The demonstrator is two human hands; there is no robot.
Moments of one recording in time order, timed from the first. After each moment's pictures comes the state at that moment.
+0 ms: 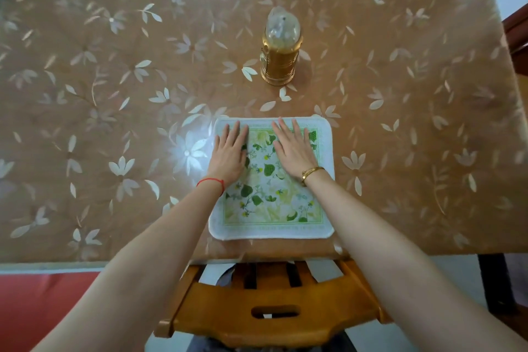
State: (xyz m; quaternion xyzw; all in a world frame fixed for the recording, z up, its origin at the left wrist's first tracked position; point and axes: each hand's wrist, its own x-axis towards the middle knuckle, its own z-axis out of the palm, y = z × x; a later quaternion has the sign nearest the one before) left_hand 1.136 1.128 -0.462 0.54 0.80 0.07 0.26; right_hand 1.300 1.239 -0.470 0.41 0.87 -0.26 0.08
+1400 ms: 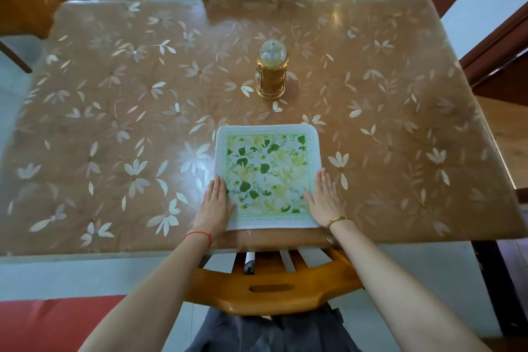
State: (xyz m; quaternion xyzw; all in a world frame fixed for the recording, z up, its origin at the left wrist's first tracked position) left_hand 1.182 0.997 -0.453 0.48 0.82 0.01 0.31; right_hand 1.434 1.155 -0.453 0.50 0.81 -0.26 0.16
